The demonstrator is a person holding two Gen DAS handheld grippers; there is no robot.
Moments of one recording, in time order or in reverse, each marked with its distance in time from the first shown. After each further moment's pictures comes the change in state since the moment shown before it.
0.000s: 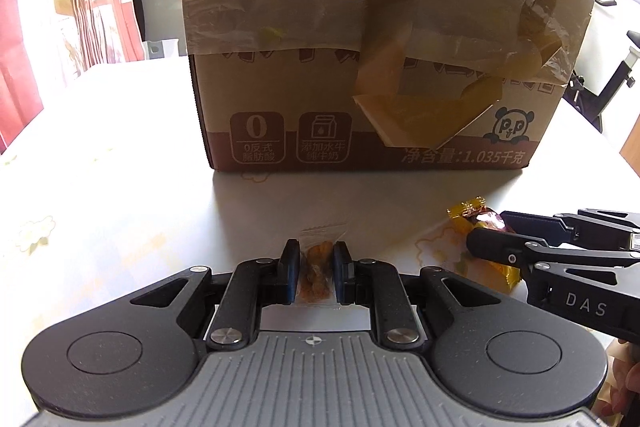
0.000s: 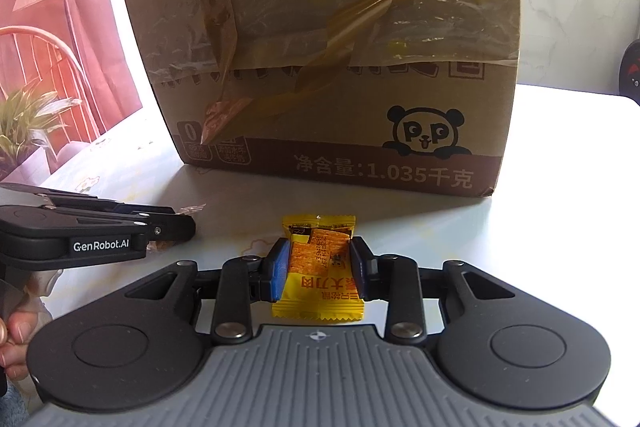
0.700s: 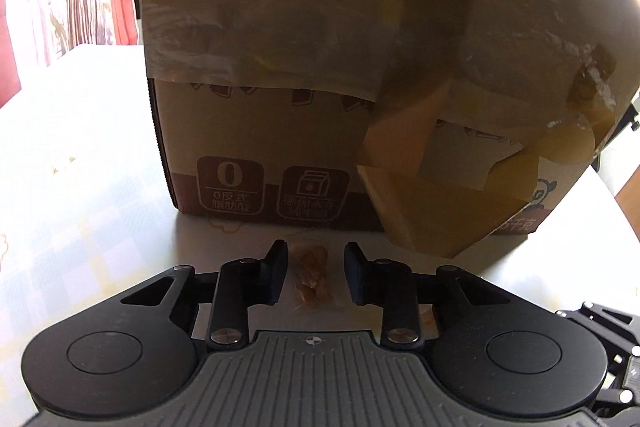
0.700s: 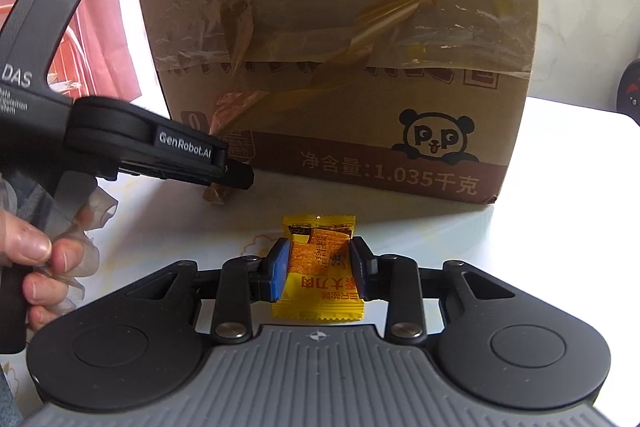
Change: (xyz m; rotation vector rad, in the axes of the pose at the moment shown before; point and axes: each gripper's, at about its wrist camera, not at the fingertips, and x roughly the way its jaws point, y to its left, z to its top) left arm 0.029 0.025 0.038 -0.102 0.013 -0.042; right arm 0.000 0.006 -0.002 -0.046 0.002 -0.026
